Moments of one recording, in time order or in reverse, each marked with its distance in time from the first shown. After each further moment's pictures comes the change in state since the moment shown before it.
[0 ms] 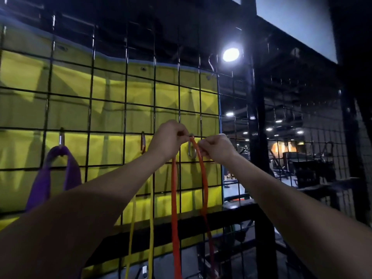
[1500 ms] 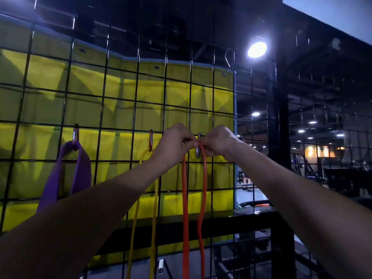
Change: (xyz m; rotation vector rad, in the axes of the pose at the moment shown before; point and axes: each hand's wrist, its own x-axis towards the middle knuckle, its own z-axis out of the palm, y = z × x) left_hand -0.013 -0.005 0.005 0.101 0.019 0.037; right_hand 0.025 -0.020 0.007 0.074 -0.224 0.065
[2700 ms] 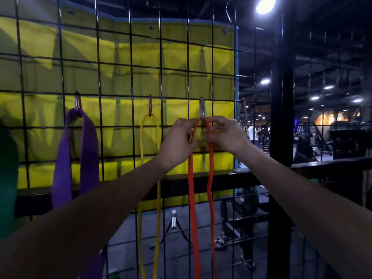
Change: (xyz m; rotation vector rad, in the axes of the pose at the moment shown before) left_hand -0.071 0.017 0.026 -0.154 -0.116 -0.177; right_hand -0.055 0.068 0.012 0.040 0.072 -0.178
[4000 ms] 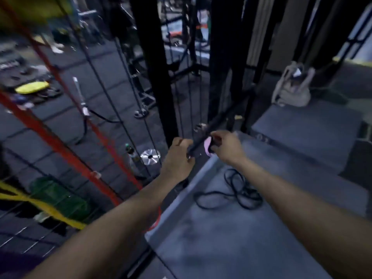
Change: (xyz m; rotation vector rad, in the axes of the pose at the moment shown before) left_hand -0.339 0.063 0.310 -0.175 -0.935 -0.246; right_hand -0.397 0.253 -0.090 -0.534 0.062 0.901
